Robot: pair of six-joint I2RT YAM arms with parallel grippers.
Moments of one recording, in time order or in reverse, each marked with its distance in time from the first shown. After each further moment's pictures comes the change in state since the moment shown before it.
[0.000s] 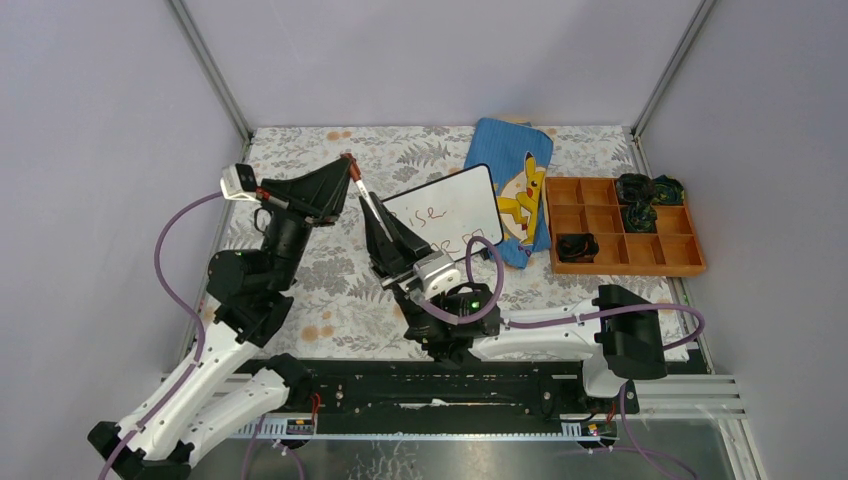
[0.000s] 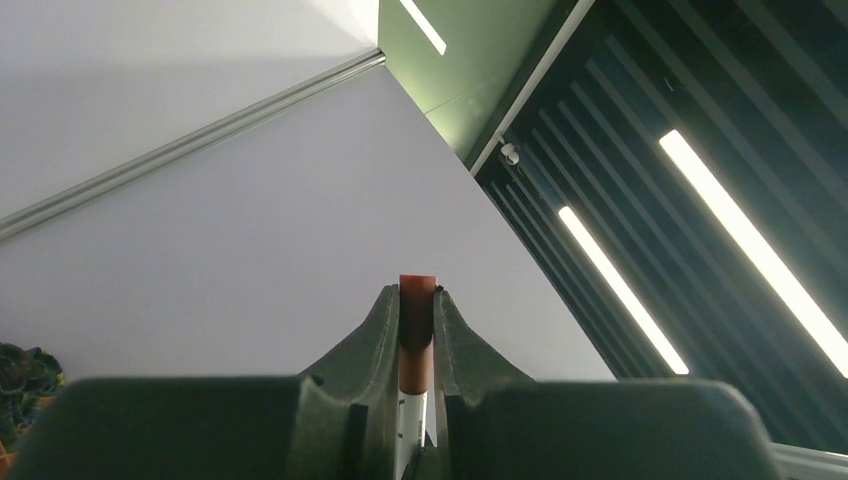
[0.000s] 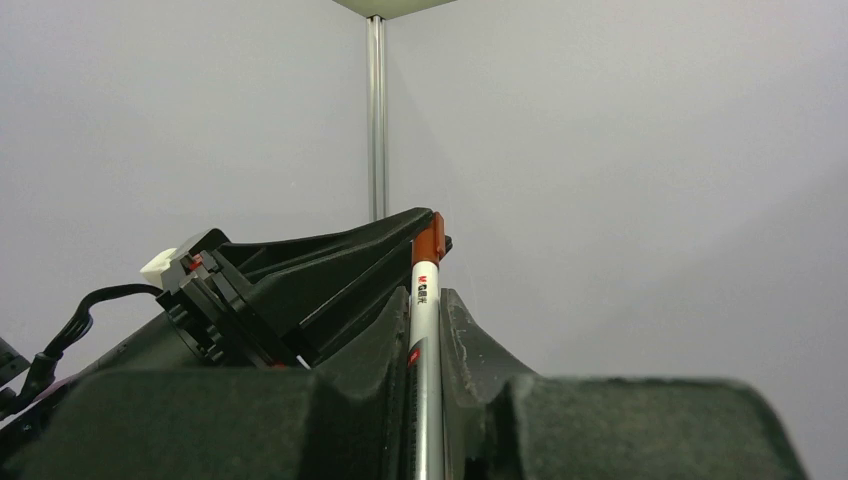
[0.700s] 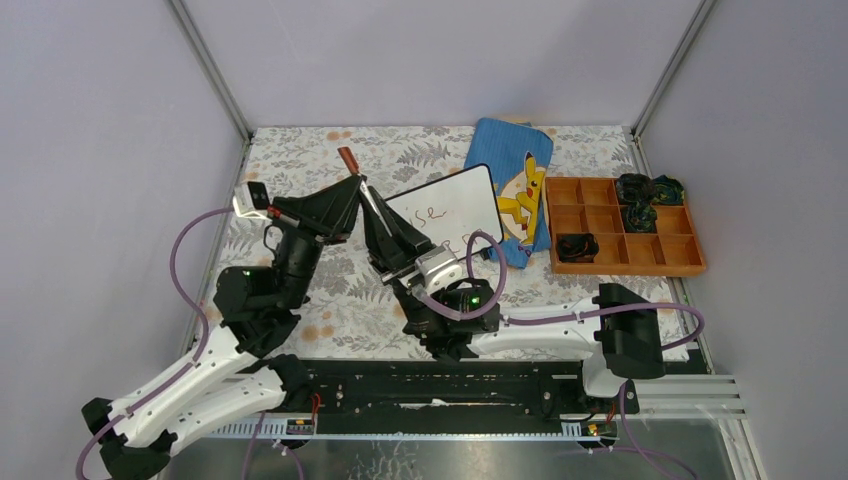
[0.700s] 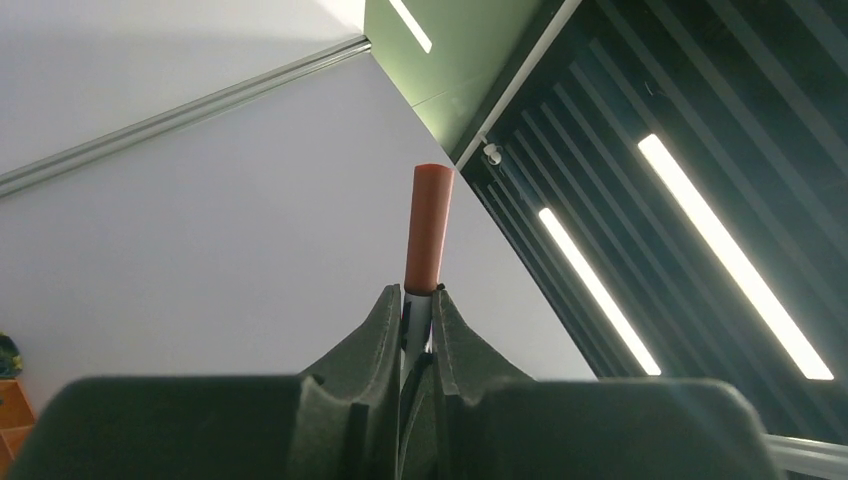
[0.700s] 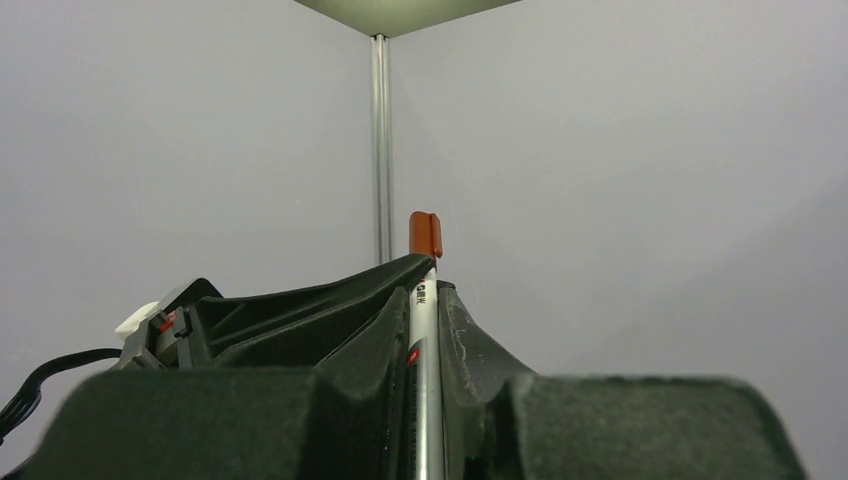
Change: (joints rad) left arm -0.253 -0.020 -0.061 0.067 -0.217 0.095; right arm -0.017 0.006 0.029 -0.001 -0.018 0.010
